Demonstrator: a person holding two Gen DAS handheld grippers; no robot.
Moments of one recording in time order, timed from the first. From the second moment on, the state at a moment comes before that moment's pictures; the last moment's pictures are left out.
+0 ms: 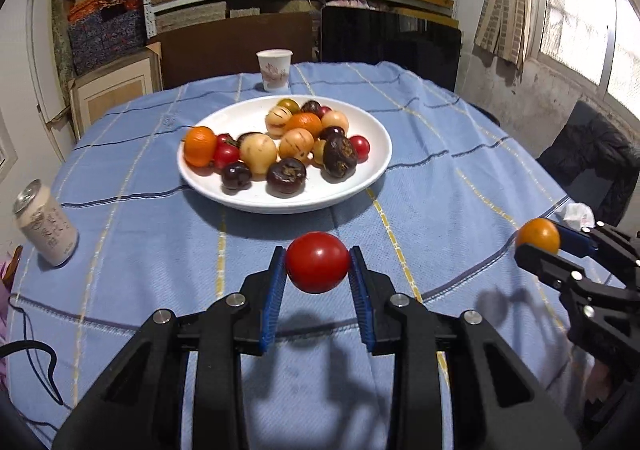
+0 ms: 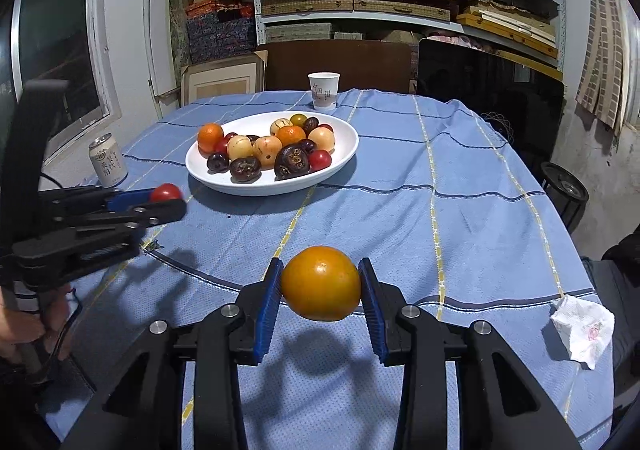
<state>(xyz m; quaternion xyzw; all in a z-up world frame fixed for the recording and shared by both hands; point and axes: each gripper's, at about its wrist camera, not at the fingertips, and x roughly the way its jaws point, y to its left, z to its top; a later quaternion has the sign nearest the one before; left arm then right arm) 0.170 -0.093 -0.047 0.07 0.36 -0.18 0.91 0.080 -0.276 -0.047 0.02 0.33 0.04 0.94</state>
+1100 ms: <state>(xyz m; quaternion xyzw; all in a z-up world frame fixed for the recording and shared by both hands) 0.135 -0.058 0.038 0.07 0.28 -0.16 0.94 0.095 -0.263 0.030 0.00 0.28 0.06 0.96</state>
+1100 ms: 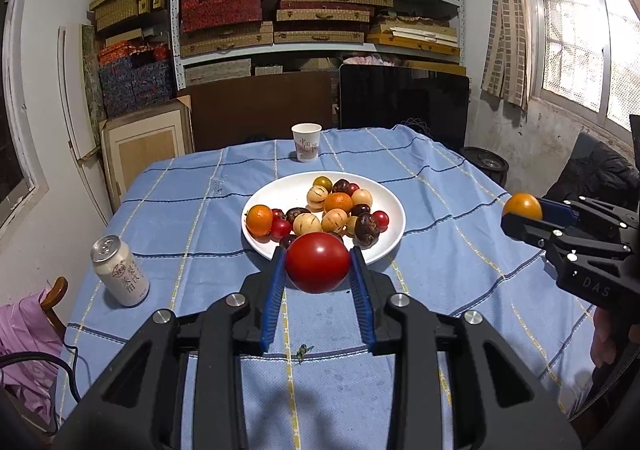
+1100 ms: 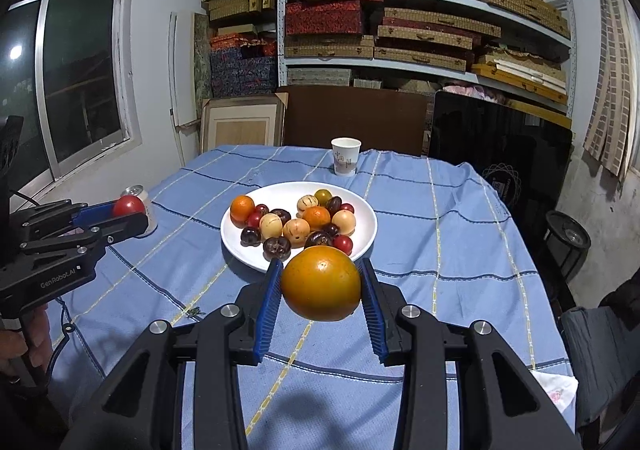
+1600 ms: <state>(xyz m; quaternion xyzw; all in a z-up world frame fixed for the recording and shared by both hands) 0.268 -0.093 0.014 0.08 0.32 -0.16 0.93 0.225 -0.263 0.018 0.00 0.31 0.09 0.94</state>
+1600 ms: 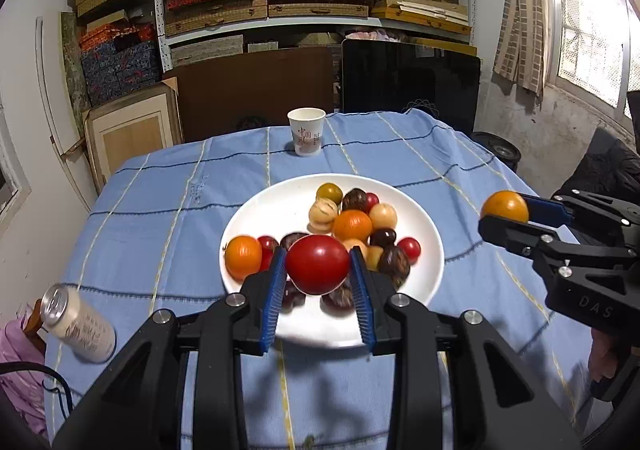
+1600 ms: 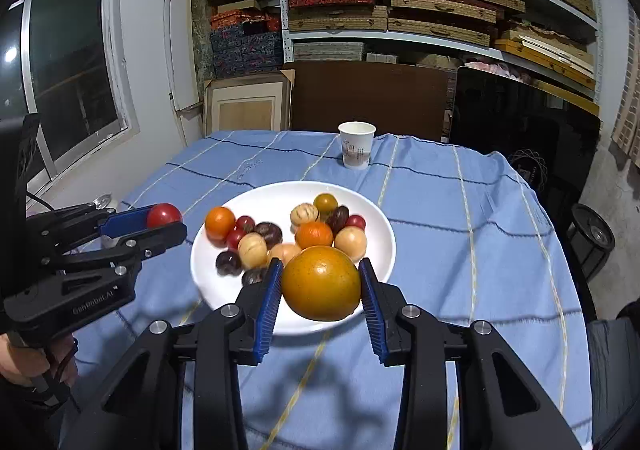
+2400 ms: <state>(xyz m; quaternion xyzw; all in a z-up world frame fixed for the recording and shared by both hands) 0.380 -0.090 -0.037 0.06 0.37 -0.10 0.92 0.338 -0.255 -0.026 0.03 0.37 0.11 0.92</state>
